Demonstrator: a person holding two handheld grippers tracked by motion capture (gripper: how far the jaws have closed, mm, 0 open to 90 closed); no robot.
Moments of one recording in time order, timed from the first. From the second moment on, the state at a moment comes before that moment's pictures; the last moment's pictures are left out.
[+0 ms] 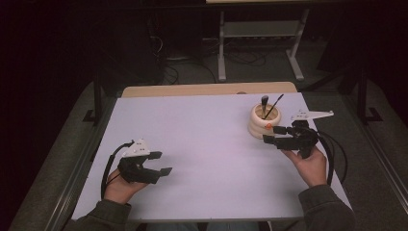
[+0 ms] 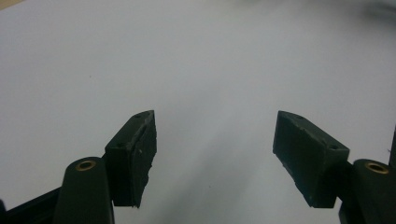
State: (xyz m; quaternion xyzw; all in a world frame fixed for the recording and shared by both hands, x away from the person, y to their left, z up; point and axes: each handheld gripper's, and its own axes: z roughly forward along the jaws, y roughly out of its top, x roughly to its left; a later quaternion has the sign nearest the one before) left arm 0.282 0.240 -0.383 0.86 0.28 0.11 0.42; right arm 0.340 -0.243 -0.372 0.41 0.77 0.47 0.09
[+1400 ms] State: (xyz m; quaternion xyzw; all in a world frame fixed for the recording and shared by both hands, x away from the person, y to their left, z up) left arm 0.267 0.251 -0.393 0.85 0.29 0.12 0.42; right arm 0.301 -0.219 -0.403 0.38 0.80 0.45 0.09
